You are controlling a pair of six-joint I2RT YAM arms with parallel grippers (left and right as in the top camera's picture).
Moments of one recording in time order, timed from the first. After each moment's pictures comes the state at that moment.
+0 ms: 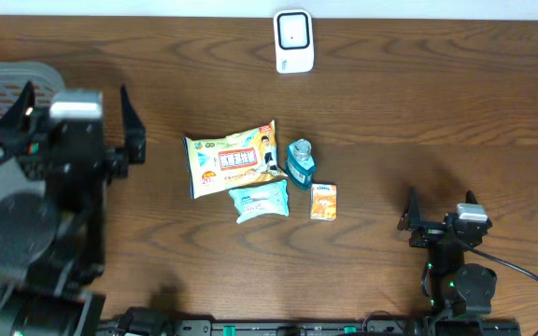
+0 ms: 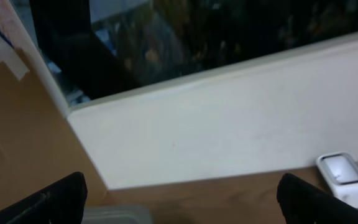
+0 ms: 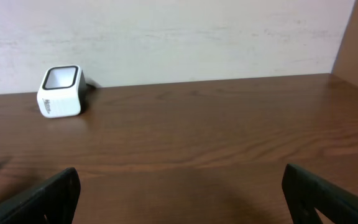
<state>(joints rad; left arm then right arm) -0.21 0.75 1.18 -0.40 -0.31 0.27 -0.01 0.01 0.01 -0.07 0.07 0.06</state>
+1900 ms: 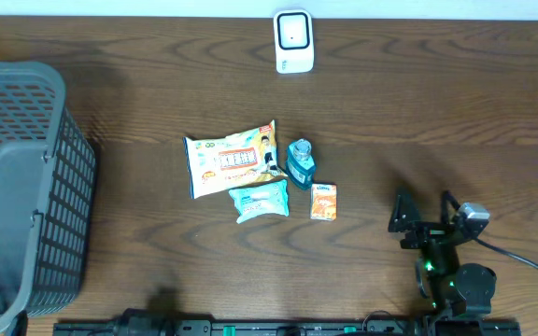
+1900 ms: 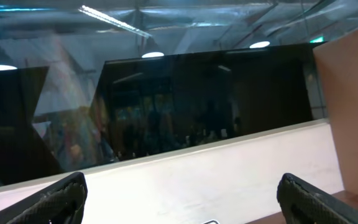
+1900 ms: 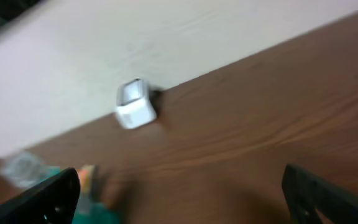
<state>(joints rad) -0.13 0.01 1.14 -0.65 0.23 0.06 -0.01 0.02 0.01 -0.06 -0.13 0.48</state>
